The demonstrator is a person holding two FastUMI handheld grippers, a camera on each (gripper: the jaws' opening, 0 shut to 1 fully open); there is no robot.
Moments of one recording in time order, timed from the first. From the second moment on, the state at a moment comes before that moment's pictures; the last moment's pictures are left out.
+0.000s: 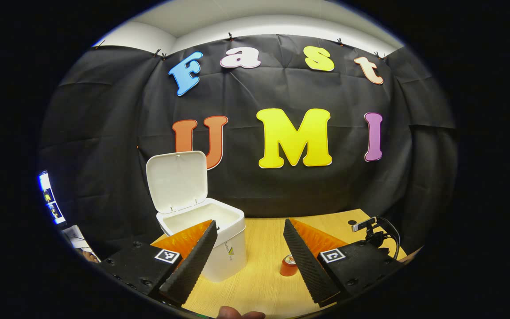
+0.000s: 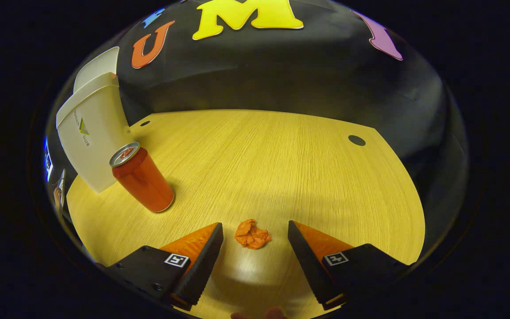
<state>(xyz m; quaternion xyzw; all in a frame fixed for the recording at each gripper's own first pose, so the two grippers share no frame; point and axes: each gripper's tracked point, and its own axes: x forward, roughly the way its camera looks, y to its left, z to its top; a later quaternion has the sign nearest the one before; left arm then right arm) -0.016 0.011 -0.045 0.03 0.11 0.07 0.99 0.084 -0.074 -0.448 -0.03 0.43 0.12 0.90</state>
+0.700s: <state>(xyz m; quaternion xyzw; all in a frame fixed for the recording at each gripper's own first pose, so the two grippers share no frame) -0.018 0.030 -0.046 0.05 0.11 0.10 0.99 0.087 -0.076 -0.465 -0.03 0.45 0.12 0.88</state>
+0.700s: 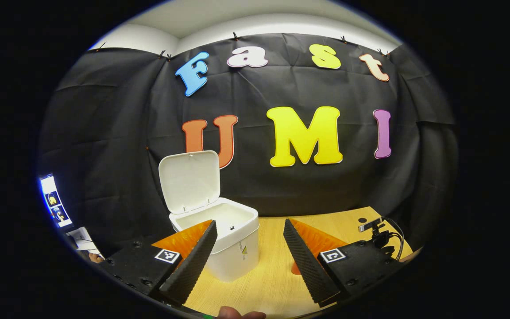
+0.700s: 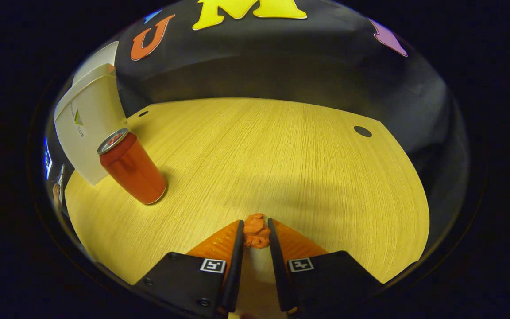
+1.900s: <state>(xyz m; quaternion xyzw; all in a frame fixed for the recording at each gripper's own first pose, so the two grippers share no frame) -0.037 0.070 -0.055 0.03 0.09 0.09 0.99 0.114 0.053 -0.165 0.07 0.30 0.23 0.92</state>
